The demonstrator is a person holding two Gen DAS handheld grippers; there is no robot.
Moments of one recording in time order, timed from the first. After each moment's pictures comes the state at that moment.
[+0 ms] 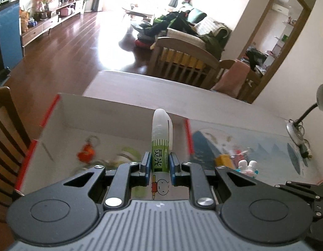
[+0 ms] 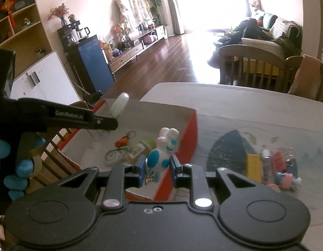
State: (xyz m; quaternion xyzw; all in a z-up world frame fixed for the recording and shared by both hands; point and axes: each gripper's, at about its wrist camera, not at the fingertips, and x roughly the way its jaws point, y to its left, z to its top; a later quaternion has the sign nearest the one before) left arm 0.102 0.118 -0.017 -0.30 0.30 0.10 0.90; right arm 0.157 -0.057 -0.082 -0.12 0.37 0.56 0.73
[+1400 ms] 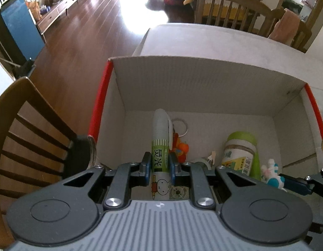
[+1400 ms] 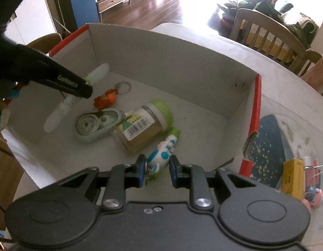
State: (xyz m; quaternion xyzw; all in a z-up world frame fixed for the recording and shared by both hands) left arm 0.156 0.208 -0.137 -0.21 0.47 0.14 0.84; right arm 0.117 0.083 -0.184 -0.30 0.42 0.49 0.70
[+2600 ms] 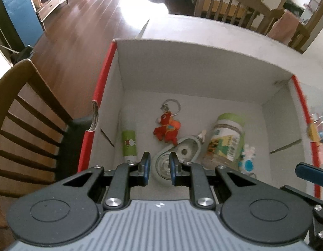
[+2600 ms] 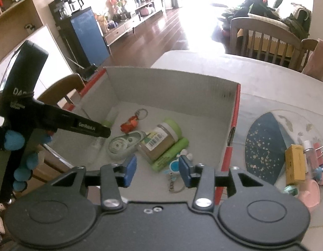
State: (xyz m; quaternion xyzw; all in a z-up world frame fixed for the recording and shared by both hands) left arm 0.123 0.200 -0.127 -0.24 0.48 0.13 0.83; right arm 0.117 0.029 -0.125 -0.17 0.43 0.52 0.72
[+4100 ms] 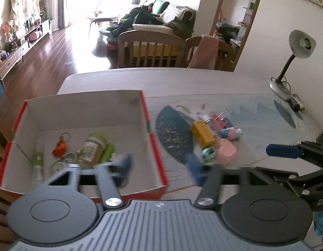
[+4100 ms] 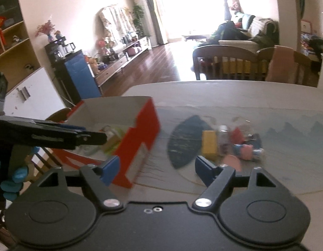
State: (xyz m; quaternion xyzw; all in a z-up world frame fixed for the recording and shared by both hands) left arm 0.102 0.021 -0.021 -0.21 0.32 0.04 0.92; right arm 0.181 -0.174 -0.097 -0.07 0.36 0.51 0.78
